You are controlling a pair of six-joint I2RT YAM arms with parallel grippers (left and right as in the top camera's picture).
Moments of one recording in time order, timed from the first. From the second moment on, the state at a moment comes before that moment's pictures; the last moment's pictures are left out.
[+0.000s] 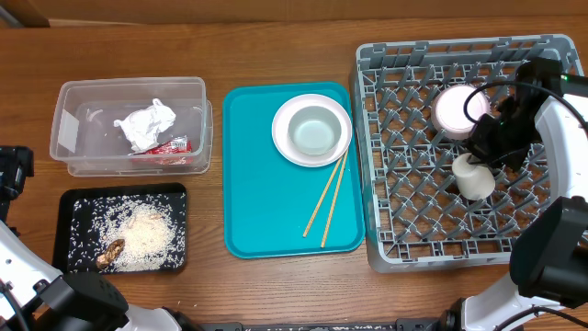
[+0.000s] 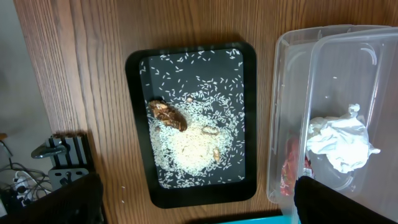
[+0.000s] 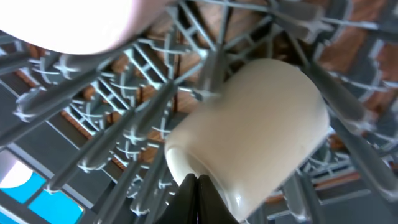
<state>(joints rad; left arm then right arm) 0.77 1.69 1.93 -1.66 -0.05 -0.79 -0.26 1.82 1.55 -1.34 -0.15 0.34</state>
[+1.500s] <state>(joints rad) 0.77 1.69 1.93 -1.66 -0.05 -0.79 -0.25 1.80 1.55 -1.32 -0.19 0.31</state>
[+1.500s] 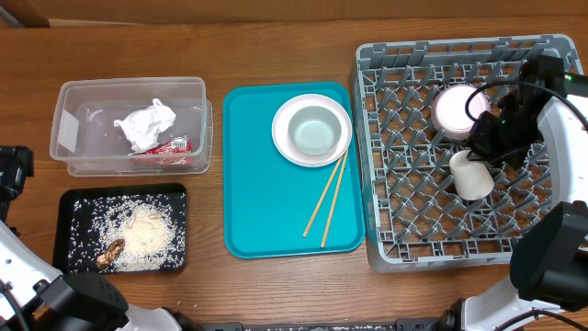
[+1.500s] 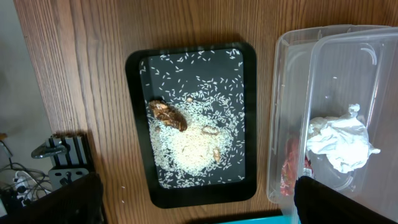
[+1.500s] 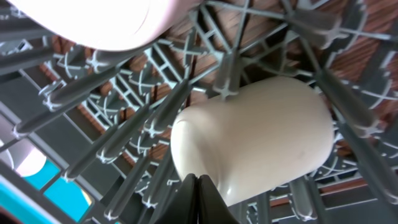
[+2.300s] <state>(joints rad) 0.77 1.69 1.93 -1.66 -0.05 -0.79 -0.25 1.80 1.58 -1.54 0.08 0.48</state>
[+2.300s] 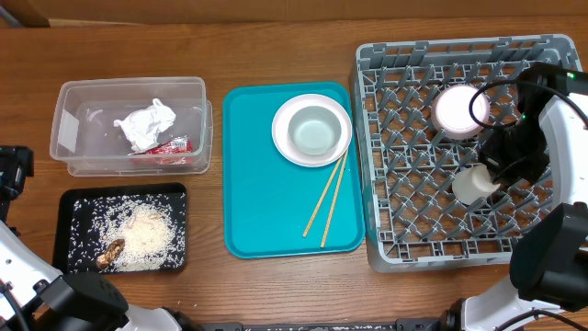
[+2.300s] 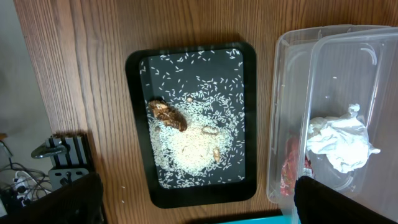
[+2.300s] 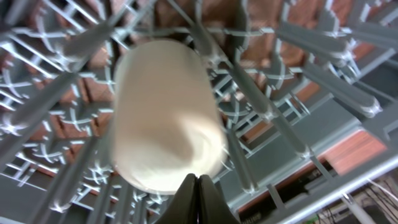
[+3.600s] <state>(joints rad) 0.77 1.69 1.93 -1.66 -0.05 -0.79 0.22 1.47 1.61 -1.18 -0.47 0.33</state>
